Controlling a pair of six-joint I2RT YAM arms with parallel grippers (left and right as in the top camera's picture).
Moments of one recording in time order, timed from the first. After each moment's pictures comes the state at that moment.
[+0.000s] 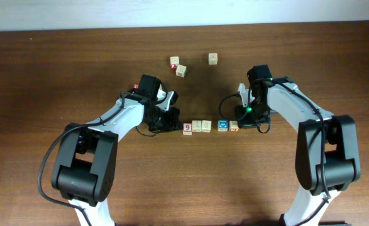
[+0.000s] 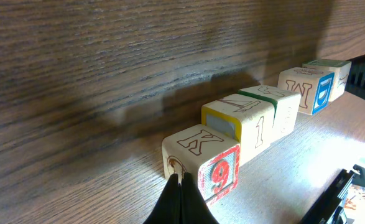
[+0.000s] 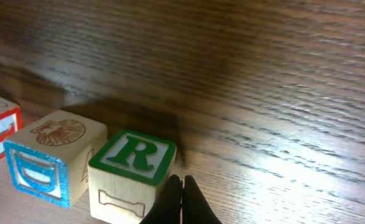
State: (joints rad) left arm -0.31 1.98 1.20 -0.55 0.60 -0.27; right arm 0.13 1.97 1.29 -0.87 -0.22 -0.01
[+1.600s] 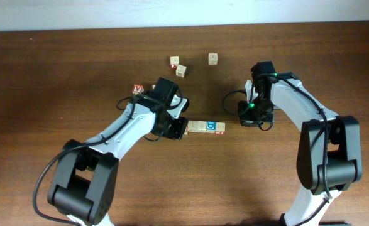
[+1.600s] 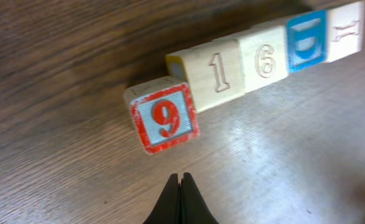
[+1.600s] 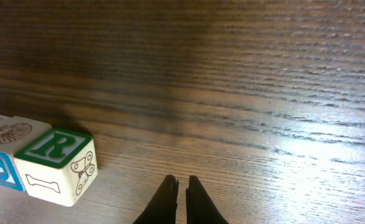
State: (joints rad) left arm -0.46 1.85 1.22 -0.72 0.31 -0.12; right arm 0.11 1.97 1.34 -0.95 -0.23 0.13
